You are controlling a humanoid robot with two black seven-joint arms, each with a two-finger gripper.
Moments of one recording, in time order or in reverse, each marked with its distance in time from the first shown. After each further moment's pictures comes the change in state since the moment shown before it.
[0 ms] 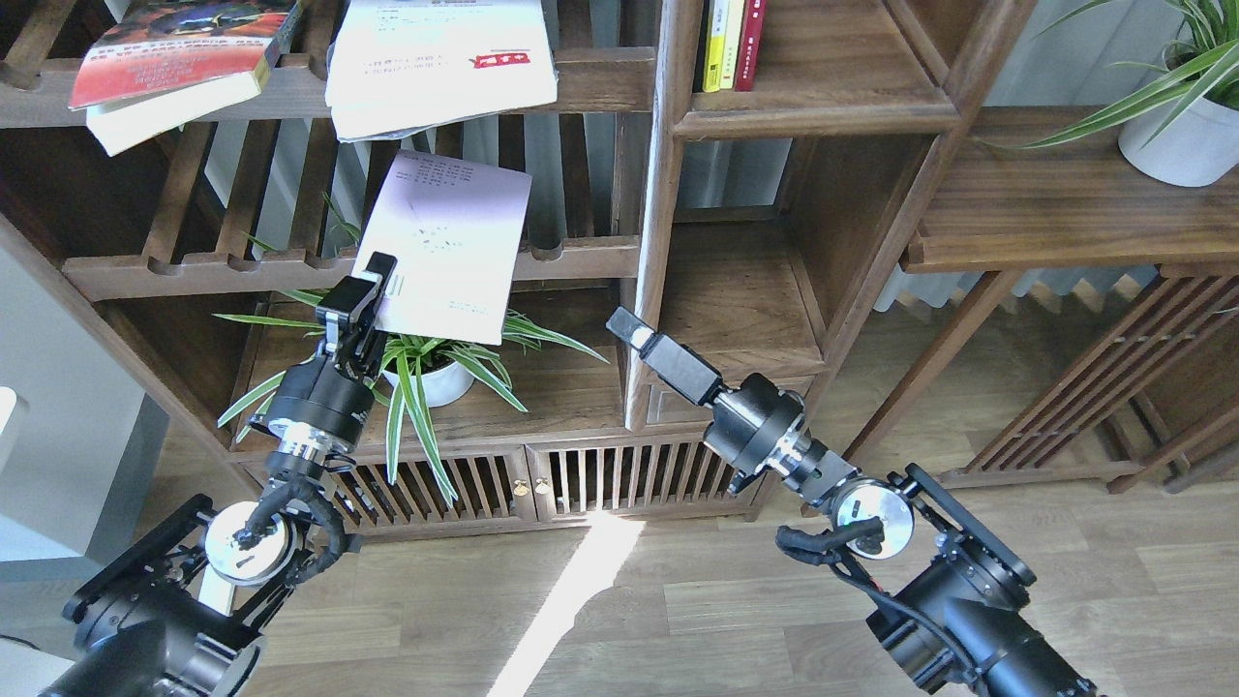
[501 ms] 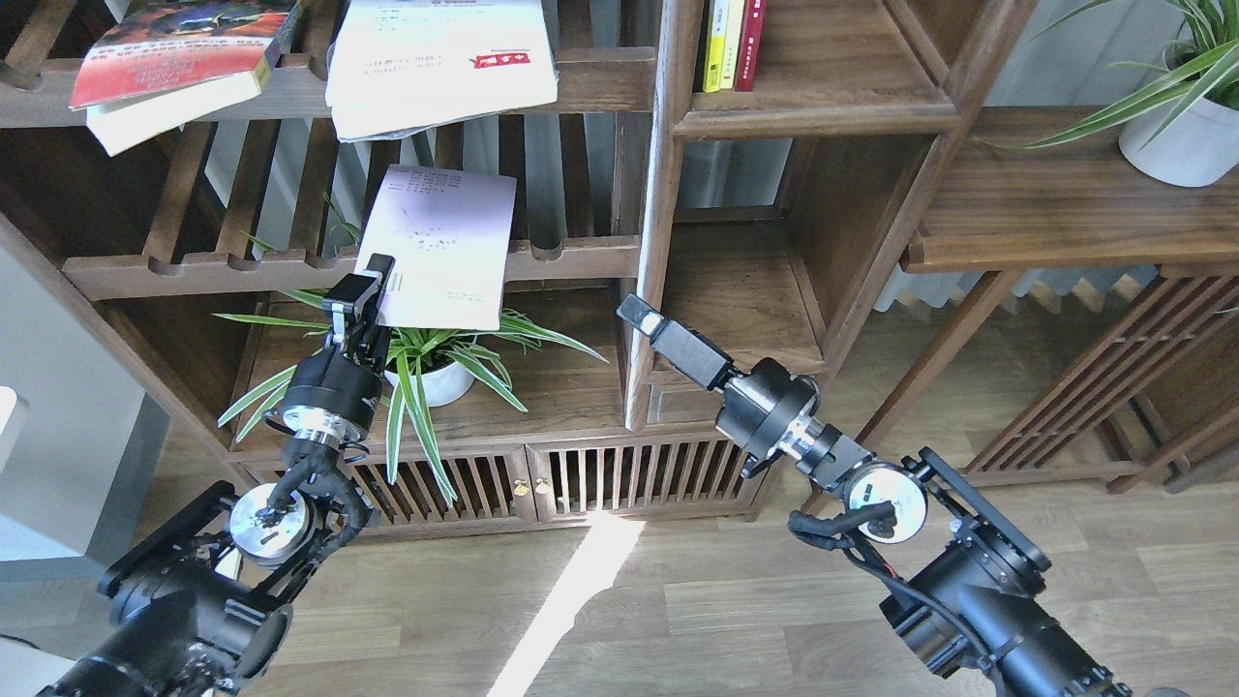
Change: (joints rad) left arm -0.060 -0.019 -0.007 0.091 -0.097 0.000 -0.012; right arm 0.033 -0.042 0.006 0.021 -0.014 -0.058 0.003
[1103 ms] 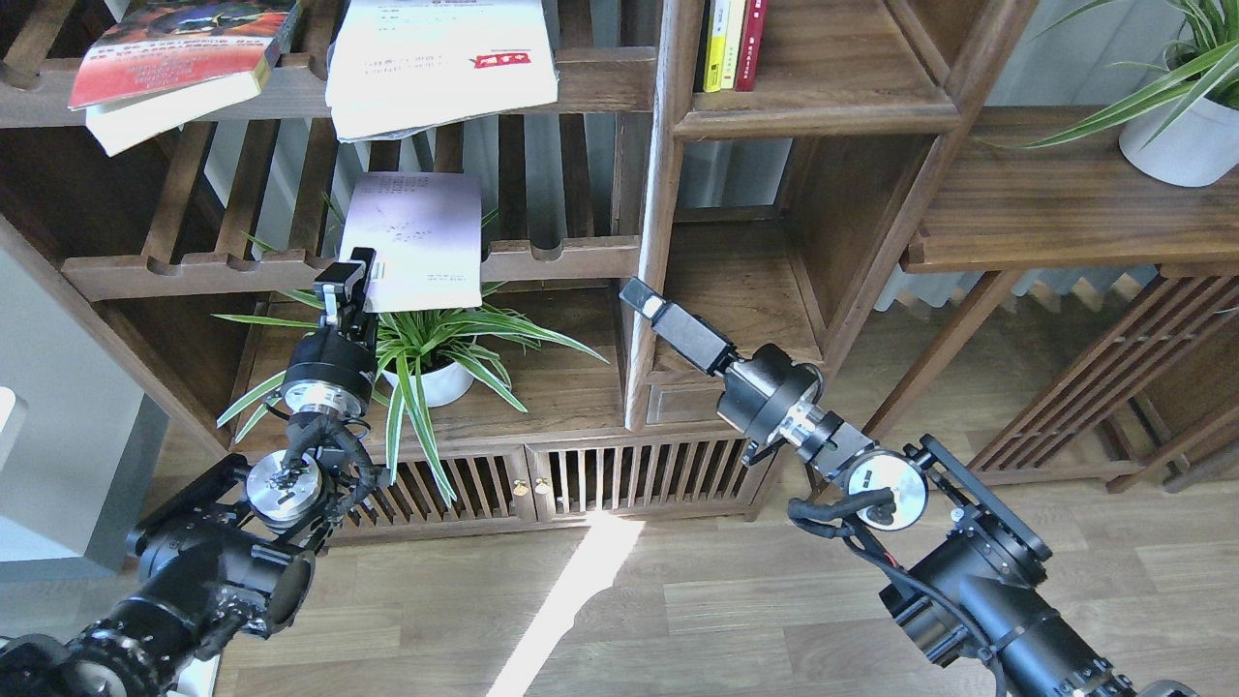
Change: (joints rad) left arm -0.133 -0.108 0.035 0.251 -0.137 0.000 -0.018; right arm 0.013 -0.001 0.011 0.022 -0.002 -0.059 0.002
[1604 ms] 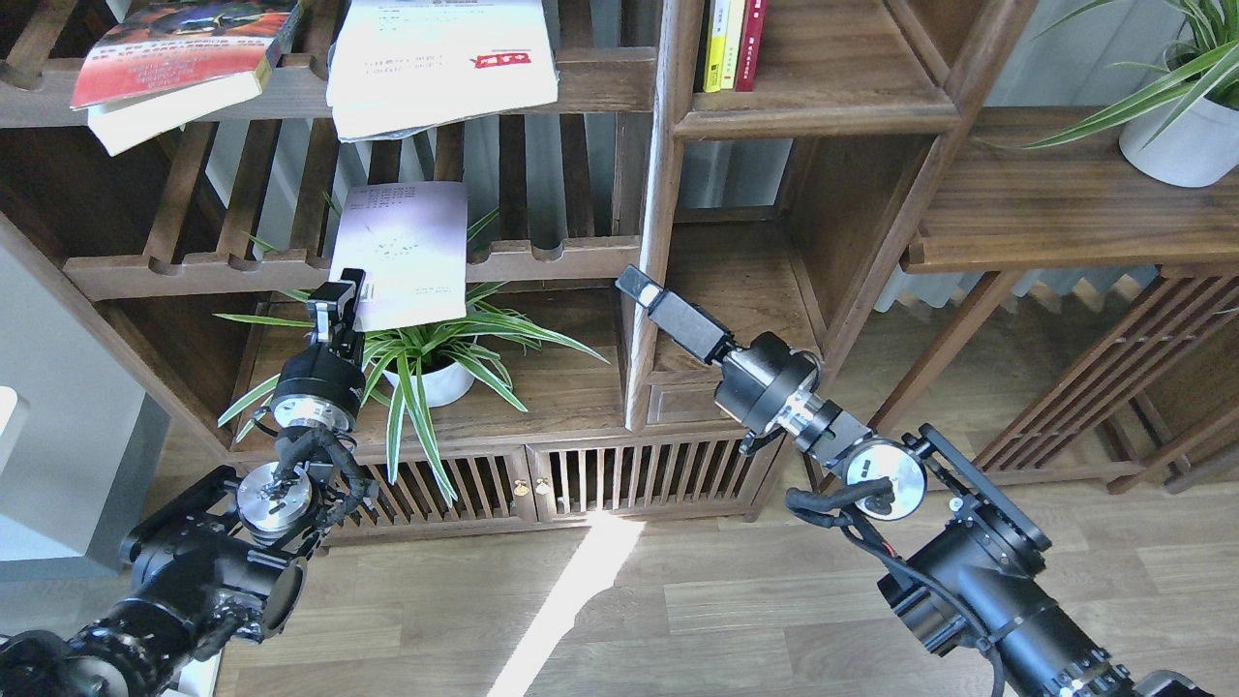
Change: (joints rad) left arm -0.040 0.000 0.026 0.173 0.000 -0.001 0.004; right arm 0.018 0.001 0.001 0.002 0.000 -0.002 0.000
